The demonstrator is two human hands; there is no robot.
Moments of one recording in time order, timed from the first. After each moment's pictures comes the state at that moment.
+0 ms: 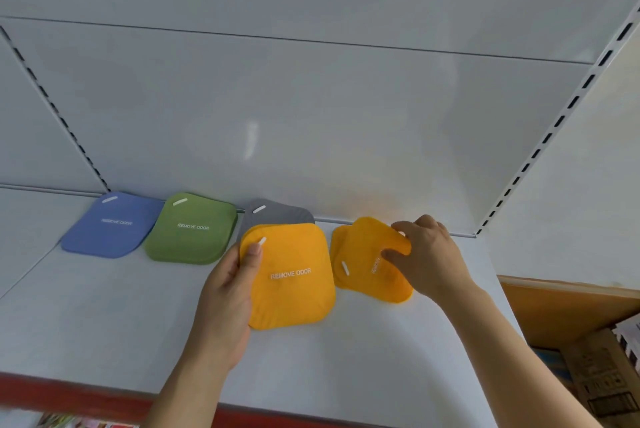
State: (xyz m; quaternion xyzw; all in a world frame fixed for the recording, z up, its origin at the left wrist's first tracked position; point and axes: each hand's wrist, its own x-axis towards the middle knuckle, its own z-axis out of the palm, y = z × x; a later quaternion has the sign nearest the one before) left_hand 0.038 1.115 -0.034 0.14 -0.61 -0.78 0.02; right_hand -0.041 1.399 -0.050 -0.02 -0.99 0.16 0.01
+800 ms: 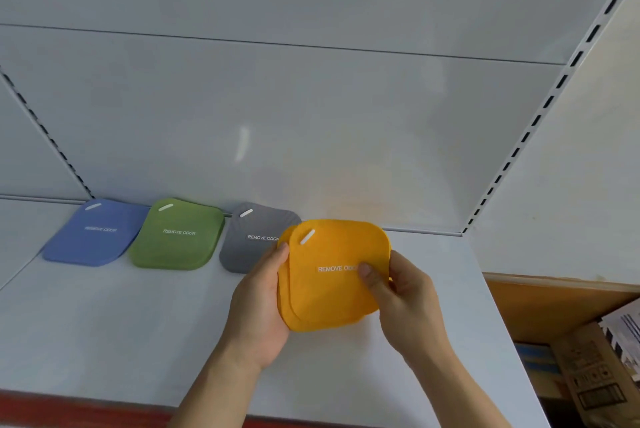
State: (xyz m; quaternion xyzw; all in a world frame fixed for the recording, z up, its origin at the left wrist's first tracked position) left_hand 0.020 1.158 -0.048 0.13 -0.51 -0.84 -0.14; right_hand 0.040 1.353 -0.047 -0.04 -0.78 0.62 0.07
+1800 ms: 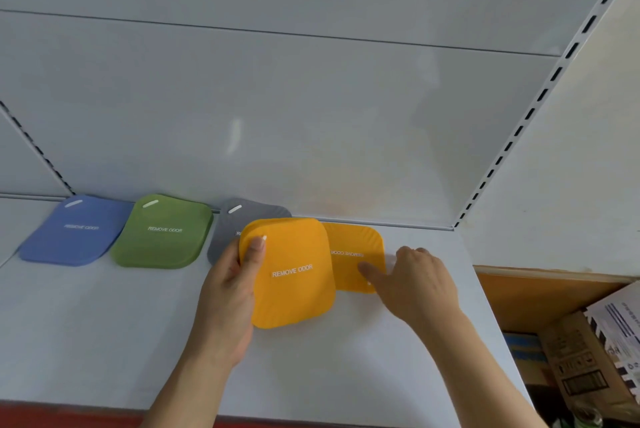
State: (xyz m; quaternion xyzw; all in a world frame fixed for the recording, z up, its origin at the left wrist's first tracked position) left_hand 0.025 1.142 -0.041 0.10 -0.60 -0.79 0.00; right_hand 0.001 1.385 -0.048 -0.17 -0.97 0.14 -0.05
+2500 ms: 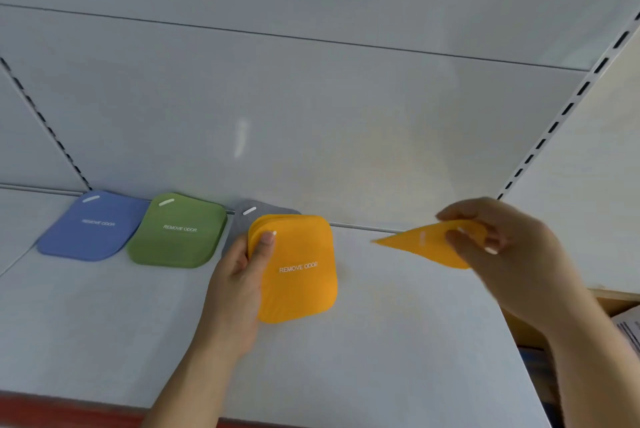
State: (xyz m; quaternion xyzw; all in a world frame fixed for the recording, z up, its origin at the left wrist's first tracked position) left_hand 0.016 1.131 -0.034 0.10 -0.61 -0.79 0.03; right_hand 0.035 1.426 0.063 0.01 -0.92 0.36 0.15
